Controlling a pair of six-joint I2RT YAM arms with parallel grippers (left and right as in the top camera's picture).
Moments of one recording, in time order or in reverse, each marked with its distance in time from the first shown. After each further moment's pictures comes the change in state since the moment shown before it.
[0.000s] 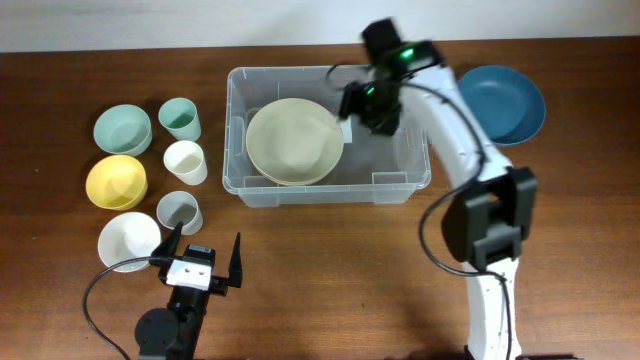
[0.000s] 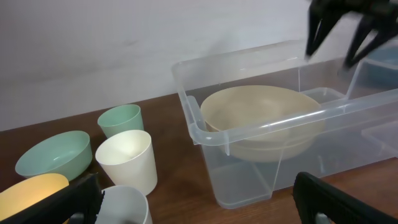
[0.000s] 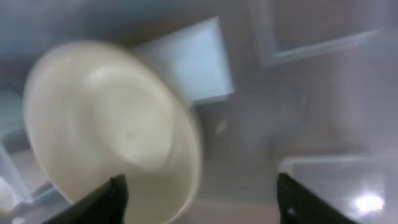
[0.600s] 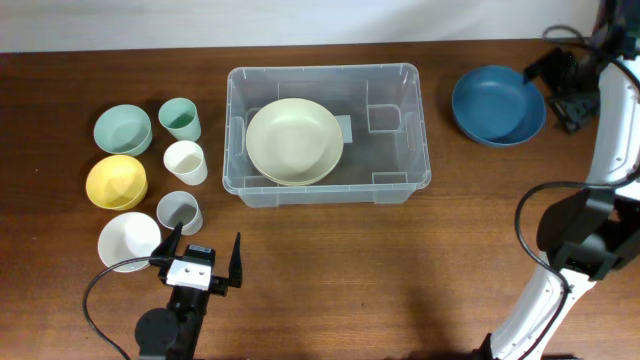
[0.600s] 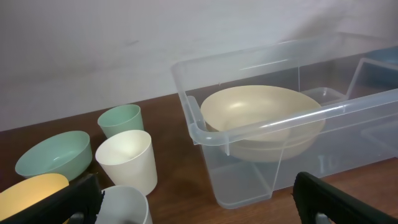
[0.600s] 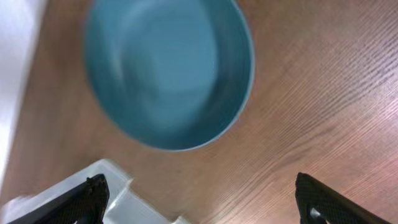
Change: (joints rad) left arm 0.000 0.000 0.000 0.000 0.000 0.000; right arm -0.612 -0.082 0.043 -0.138 0.111 0.085
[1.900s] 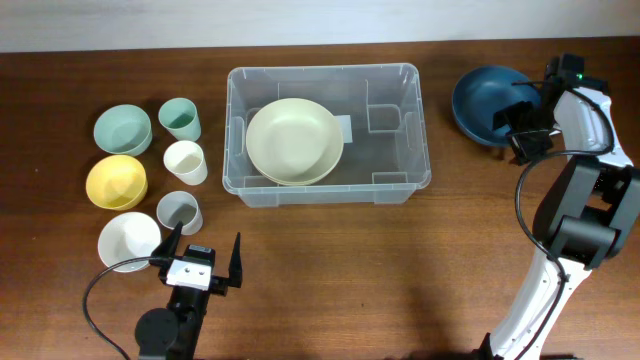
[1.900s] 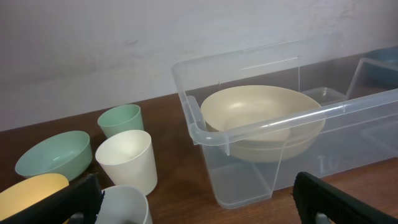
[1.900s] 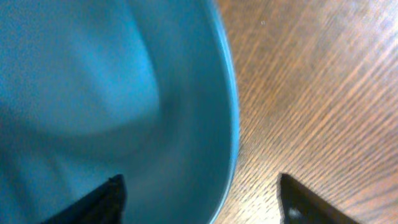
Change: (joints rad) left arm 0.000 0.000 0.000 0.000 0.000 0.000; right arm 0.008 0.089 -0.401 0.357 -0.031 0.193
